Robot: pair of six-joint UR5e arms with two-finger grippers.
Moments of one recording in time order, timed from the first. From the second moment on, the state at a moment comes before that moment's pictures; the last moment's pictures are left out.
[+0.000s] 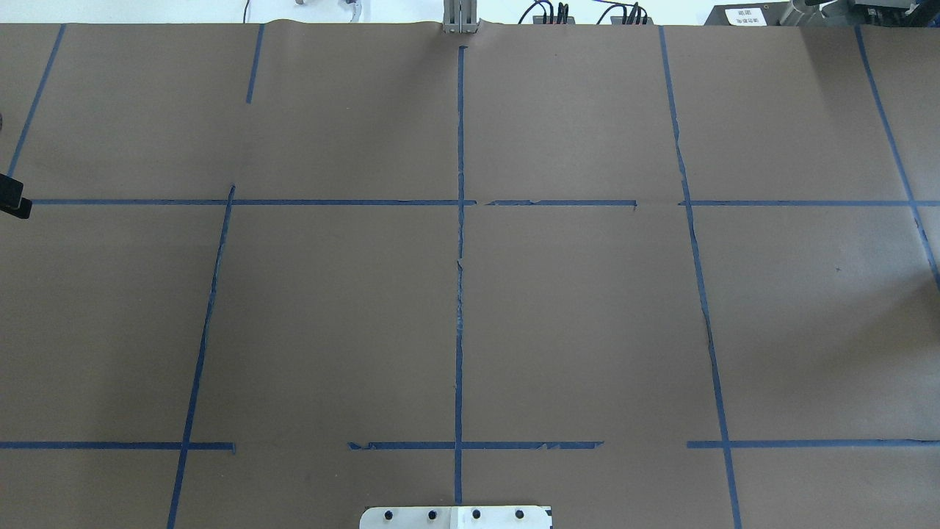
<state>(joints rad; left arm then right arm) -1.15 -1.59 -2.21 -1.42 -2.17 -0.60 1.00 -1.98 1.22 0.93 1.55 1.63</state>
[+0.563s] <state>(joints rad) -1.15 -1.61 -2.21 -1.42 -2.17 -0.60 1.06 -1.95 1.16 0.97 1.50 2.03</state>
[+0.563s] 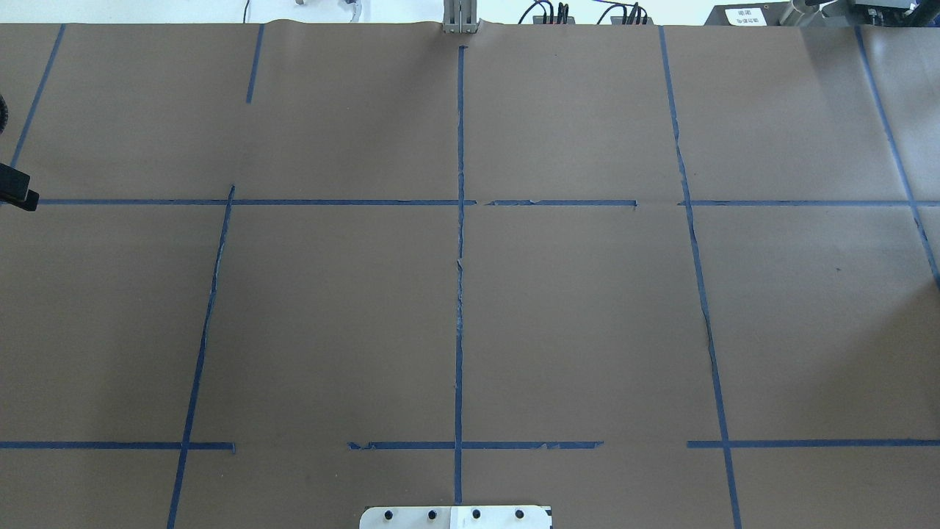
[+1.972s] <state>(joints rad) -1.15 -1.62 -2.20 -1.42 -2.17 -0.59 1.11 -1.82 0.99 1.15 1.27 2.81</state>
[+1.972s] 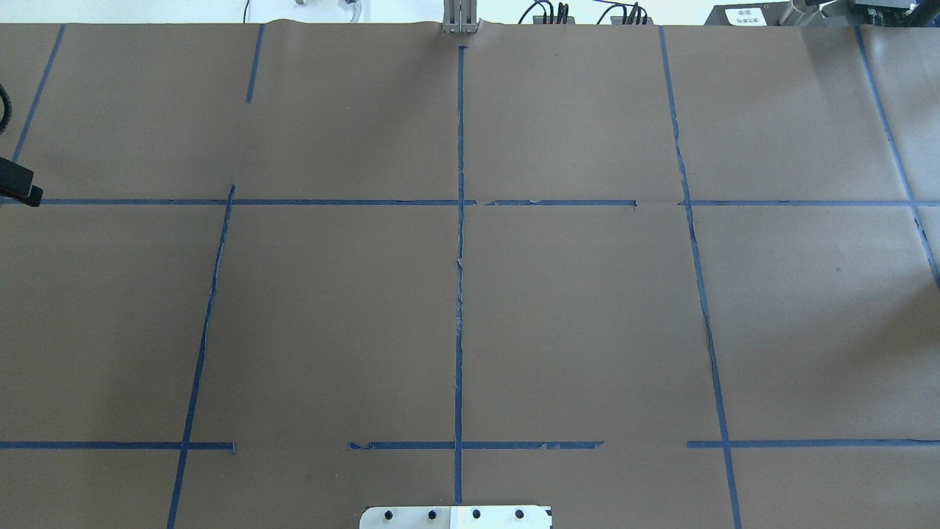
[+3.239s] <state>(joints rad) -1.15 -1.63 -2.20 -1.42 -2.17 -0.60 1.12 -1.82 1.01 1.13 1.28 2.71</state>
